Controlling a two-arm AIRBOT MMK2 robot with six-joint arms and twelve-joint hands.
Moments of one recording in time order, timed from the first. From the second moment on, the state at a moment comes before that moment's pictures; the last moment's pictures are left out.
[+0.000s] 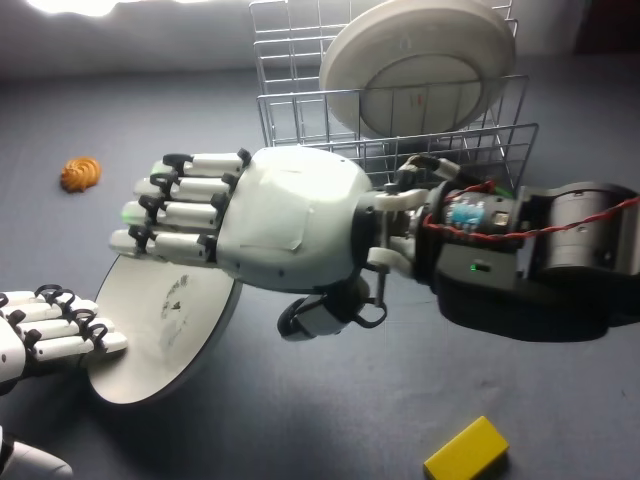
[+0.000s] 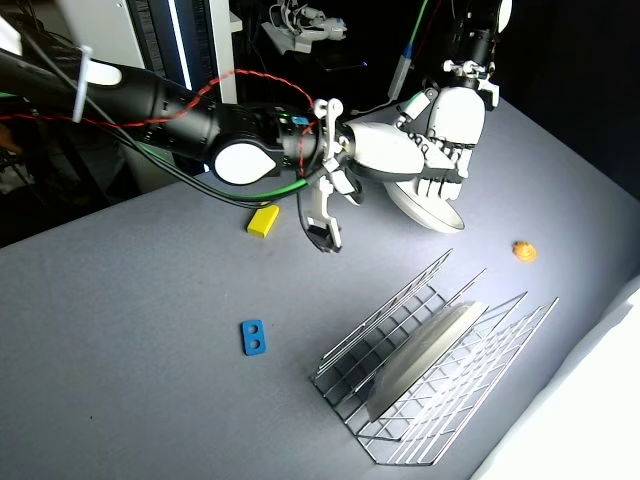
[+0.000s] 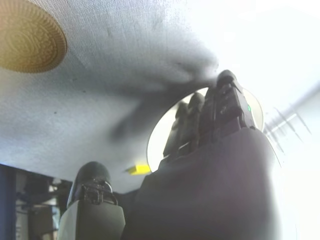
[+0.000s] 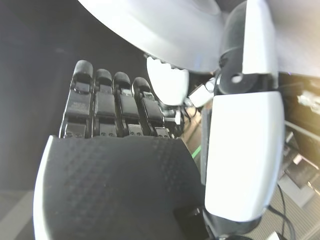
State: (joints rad) left arm 1.08 -0.55 1.06 0.69 -0.57 0.27; right arm -0.37 -1.44 1.13 -0.22 0.39 -1.20
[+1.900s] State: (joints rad) left arm 1.11 -0.57 1.09 0.67 -0.61 0.27; right arm -0.35 -1.62 1.27 -0.28 0.32 -1.23
